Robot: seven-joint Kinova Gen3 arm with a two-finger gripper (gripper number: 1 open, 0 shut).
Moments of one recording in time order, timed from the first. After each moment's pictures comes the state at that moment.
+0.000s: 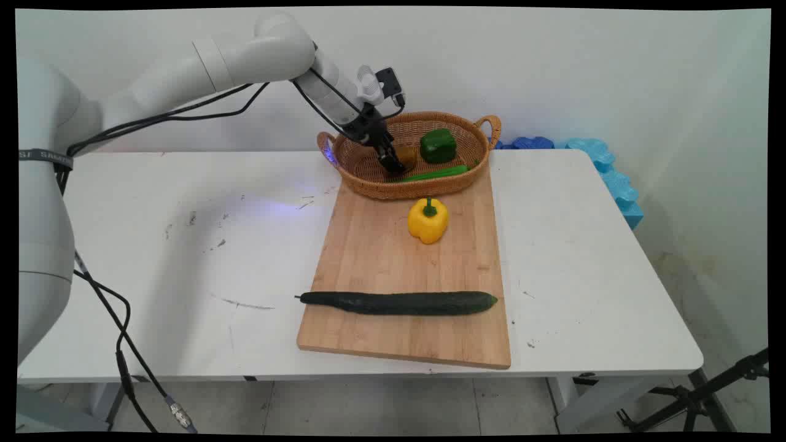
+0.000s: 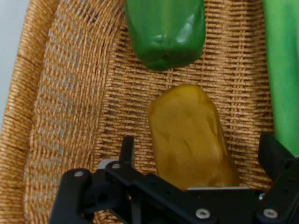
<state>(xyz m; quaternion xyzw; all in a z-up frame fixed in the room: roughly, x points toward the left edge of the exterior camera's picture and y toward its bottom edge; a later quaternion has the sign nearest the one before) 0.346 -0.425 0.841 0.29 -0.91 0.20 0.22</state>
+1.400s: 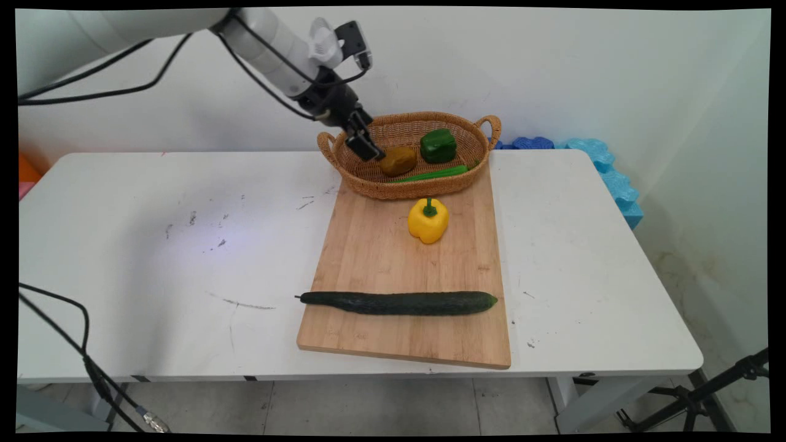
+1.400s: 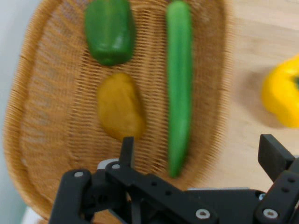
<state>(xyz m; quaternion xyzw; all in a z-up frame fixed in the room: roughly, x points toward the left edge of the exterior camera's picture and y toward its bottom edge) 0.357 -0.303 0.952 0.28 -0.91 0.19 0.23</state>
